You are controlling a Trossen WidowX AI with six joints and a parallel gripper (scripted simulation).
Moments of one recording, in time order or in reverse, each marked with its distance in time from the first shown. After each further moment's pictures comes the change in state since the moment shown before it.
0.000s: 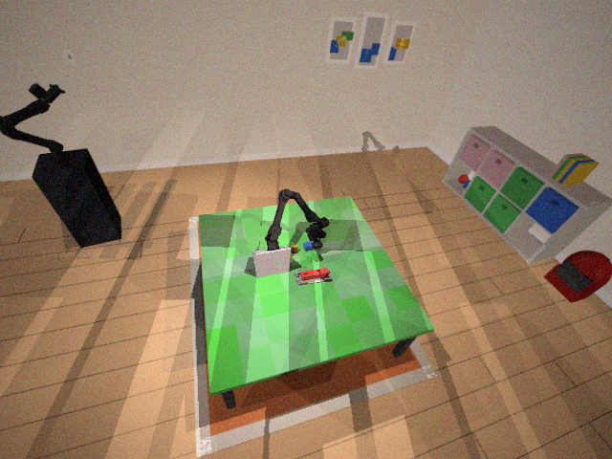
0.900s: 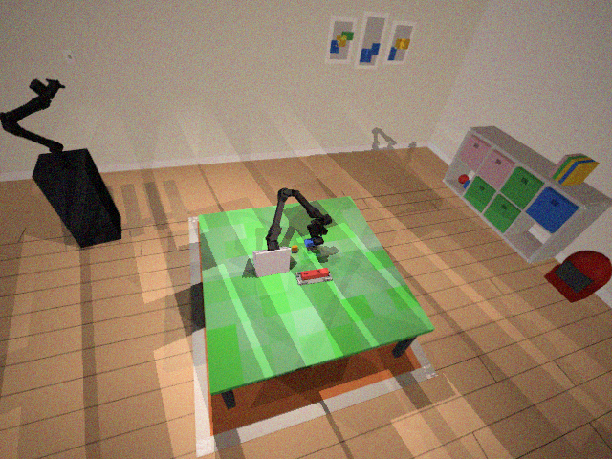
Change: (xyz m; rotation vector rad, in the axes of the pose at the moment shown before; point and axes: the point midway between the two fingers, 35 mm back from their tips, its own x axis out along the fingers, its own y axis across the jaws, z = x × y) arm -0.038 -0.006 0.003 0.016 0.014 -0.021
